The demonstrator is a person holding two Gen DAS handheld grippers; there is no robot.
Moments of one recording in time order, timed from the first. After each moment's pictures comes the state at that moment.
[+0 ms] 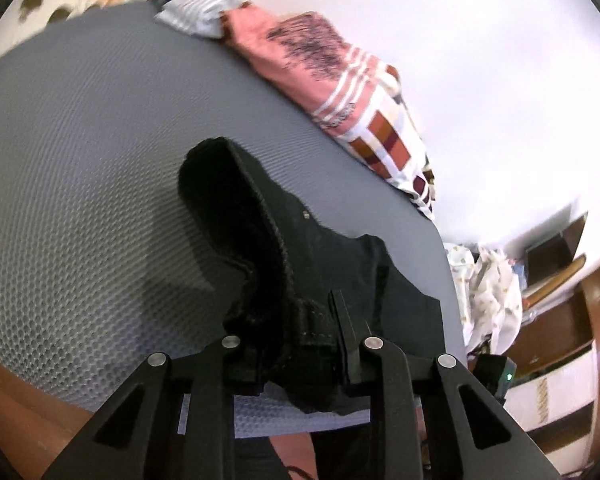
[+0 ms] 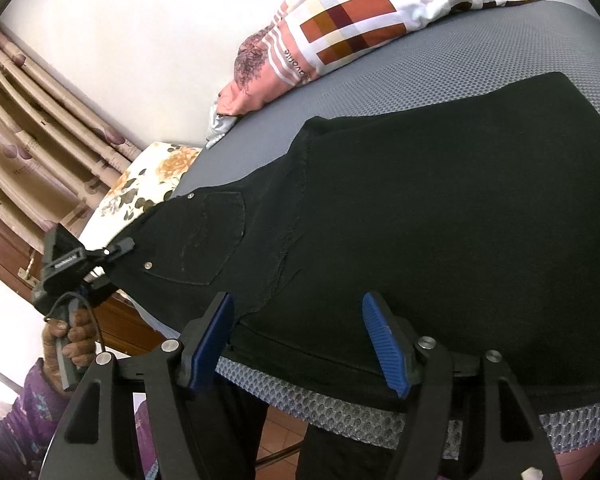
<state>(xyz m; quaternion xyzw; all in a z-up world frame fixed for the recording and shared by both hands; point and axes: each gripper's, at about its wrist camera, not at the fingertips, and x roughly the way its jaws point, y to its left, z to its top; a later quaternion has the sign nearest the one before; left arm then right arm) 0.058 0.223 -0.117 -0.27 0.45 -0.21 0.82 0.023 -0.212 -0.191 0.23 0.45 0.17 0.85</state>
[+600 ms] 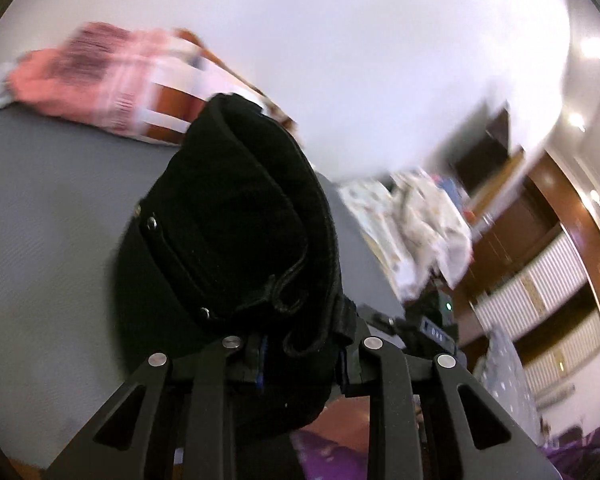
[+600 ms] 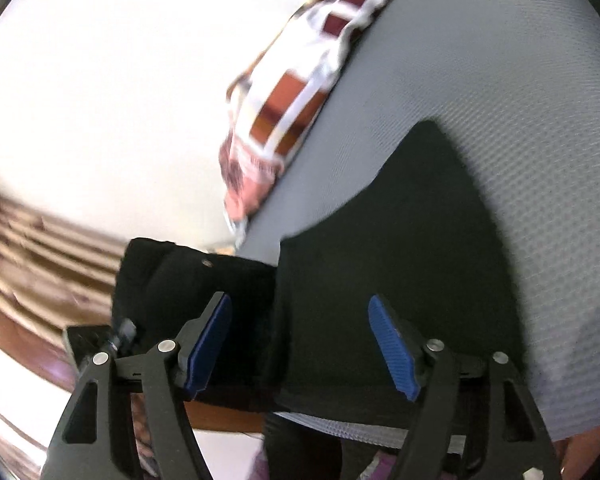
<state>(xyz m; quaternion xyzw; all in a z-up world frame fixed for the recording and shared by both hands) 0.047 -0.012 -0.034 -0.15 0.42 -0.41 0.79 0.011 -0.361 -0.171 0.48 0.37 0.15 0.78</state>
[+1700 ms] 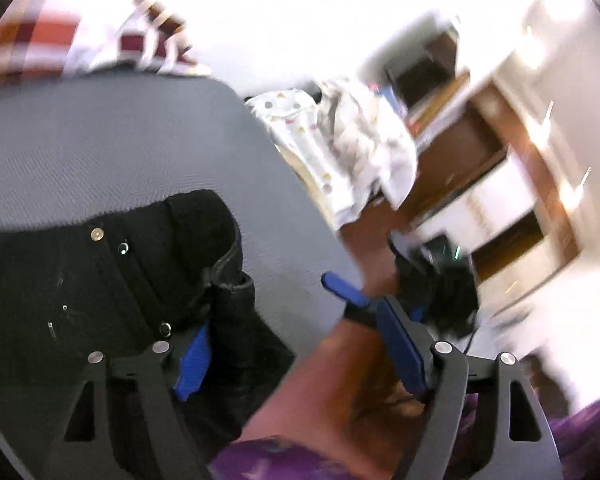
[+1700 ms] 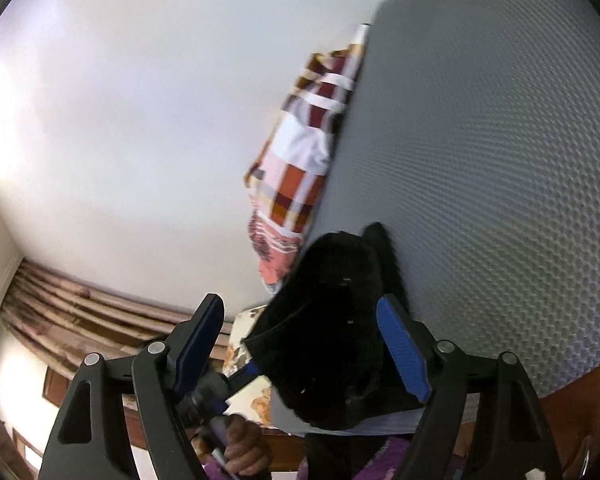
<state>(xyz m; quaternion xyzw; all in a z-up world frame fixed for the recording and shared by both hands) 0.051 -0.162 -0.090 -0.14 0.50 -0.54 0.66 -0.059 -0.457 -0.141 0.56 0.27 0.14 0.77</state>
